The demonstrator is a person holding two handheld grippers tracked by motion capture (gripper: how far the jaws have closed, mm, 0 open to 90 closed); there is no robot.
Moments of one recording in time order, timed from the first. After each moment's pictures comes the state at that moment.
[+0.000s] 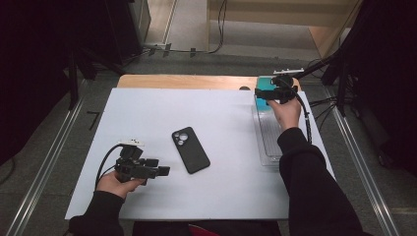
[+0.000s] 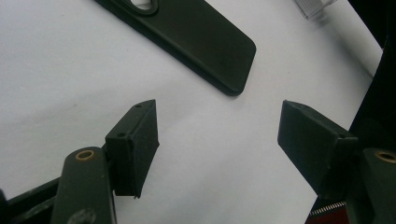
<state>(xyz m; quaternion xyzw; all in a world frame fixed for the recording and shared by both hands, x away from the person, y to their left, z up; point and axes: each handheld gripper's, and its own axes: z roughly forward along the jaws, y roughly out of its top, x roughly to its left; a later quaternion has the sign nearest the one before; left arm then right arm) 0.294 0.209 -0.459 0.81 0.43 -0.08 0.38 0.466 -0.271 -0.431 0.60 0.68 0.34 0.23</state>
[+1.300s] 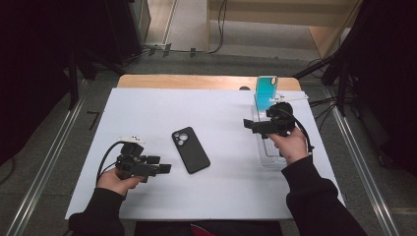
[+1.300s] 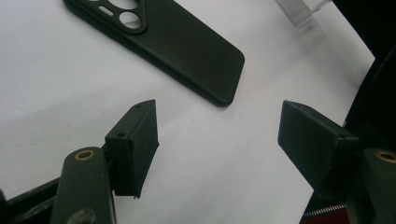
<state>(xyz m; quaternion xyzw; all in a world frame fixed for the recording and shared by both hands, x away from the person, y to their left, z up) 0.296 0.204 -0.449 0.82 0.41 -0.08 0.39 0.341 -0.226 -0.407 0.51 0.75 0.41 0.12</state>
